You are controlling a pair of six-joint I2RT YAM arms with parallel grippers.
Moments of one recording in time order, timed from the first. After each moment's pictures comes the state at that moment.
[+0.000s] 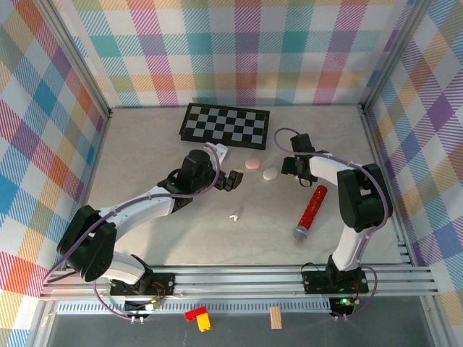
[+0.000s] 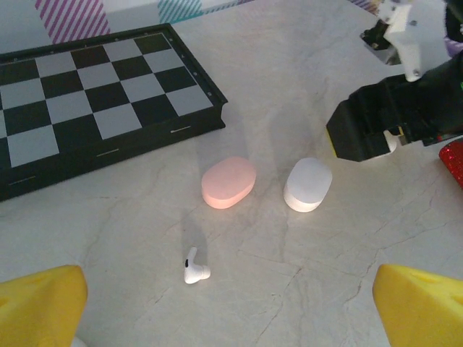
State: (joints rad) left arm -0.65 1.42 0.85 0.10 0.02 -0.07; right arm 0.26 1.83 1.10 -0.38 0.19 0.47
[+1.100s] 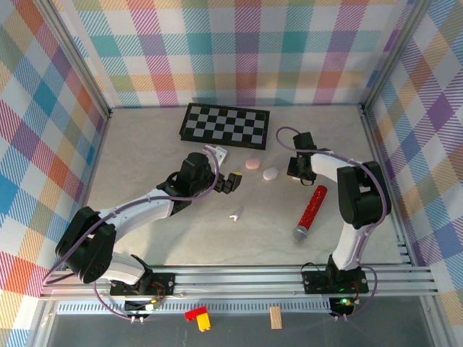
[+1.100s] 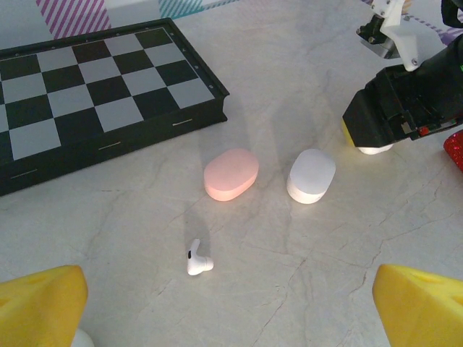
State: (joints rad) left arm -0.65 1.41 0.81 0.13 0.01 -0.06; right arm 0.24 1.85 1.11 -0.42 0.10 0.43
